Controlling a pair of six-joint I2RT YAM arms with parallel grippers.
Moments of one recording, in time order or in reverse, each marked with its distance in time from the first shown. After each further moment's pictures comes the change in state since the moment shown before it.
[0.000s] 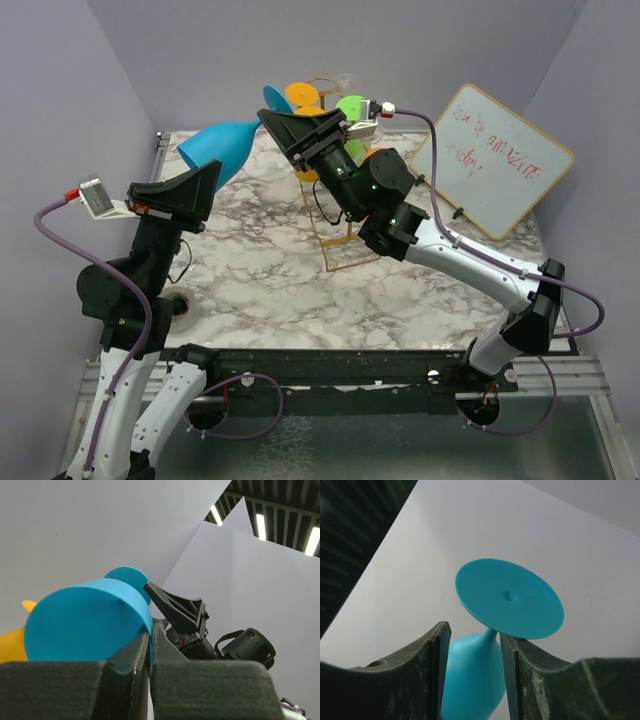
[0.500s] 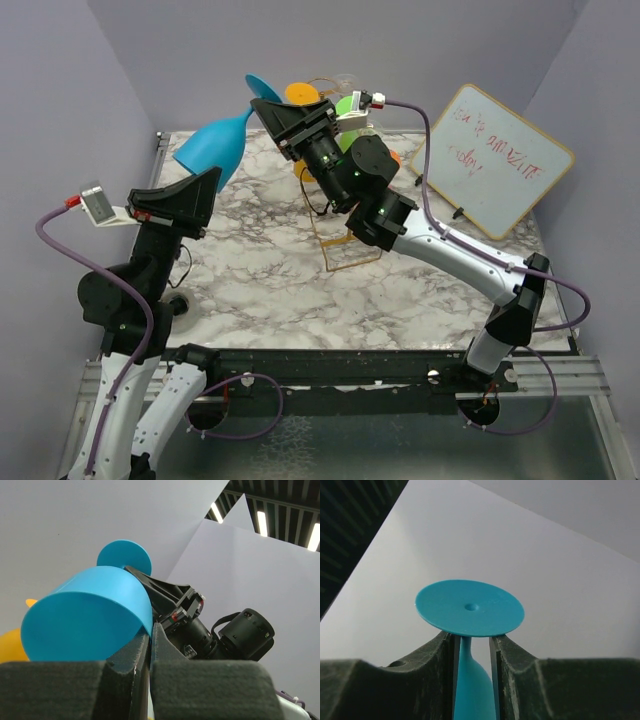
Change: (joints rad) left arm 0.000 -0.029 -0.029 0.004 0.002 0.016; right arm 0.006 0.092 0.173 -0.118 0.103 -0.022
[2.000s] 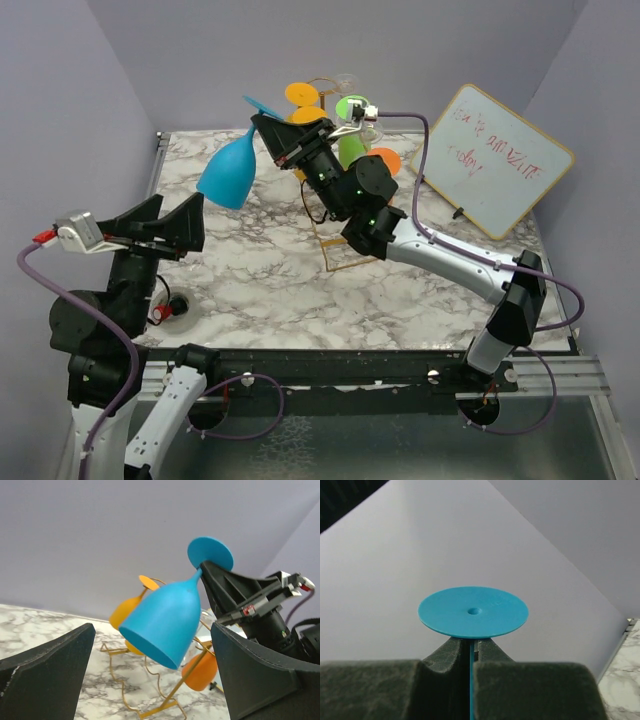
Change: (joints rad) left arm 0.000 -0.140 0.127 -0.549 -0.237 0.349; right arm -0.002 0.011 -0.151 0.290 -0.086 -0.295
